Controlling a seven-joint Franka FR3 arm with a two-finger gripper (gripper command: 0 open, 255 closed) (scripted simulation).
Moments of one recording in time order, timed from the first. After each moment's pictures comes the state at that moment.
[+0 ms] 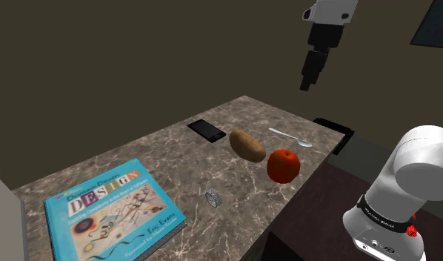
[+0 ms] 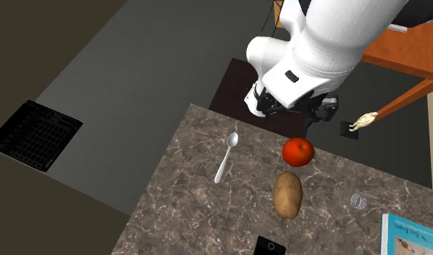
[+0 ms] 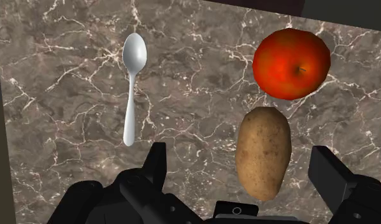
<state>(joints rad) 0.01 -0.77 0.06 -2.32 0.11 1.57 -0.10</state>
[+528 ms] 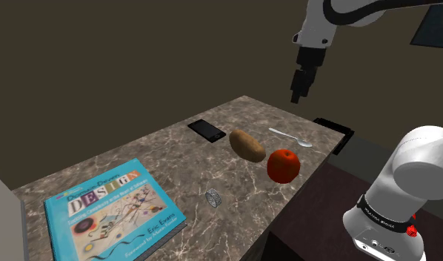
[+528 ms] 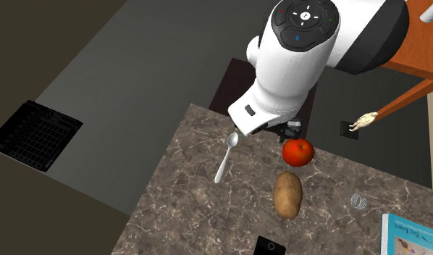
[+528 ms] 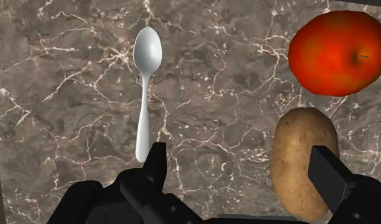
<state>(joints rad) -0.02 -0.66 0.00 -2.40 0.09 1.70 -0.14</state>
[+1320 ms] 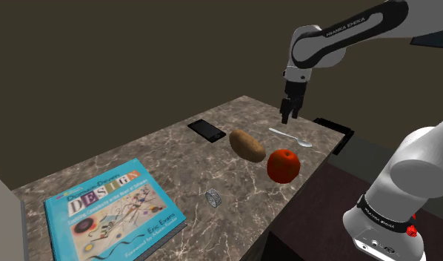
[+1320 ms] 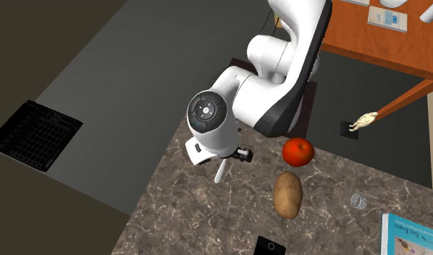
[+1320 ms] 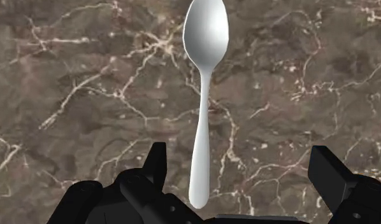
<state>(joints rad) -0.09 -0.35 -0.12 -2.47 0.08 1.98 -0.26</state>
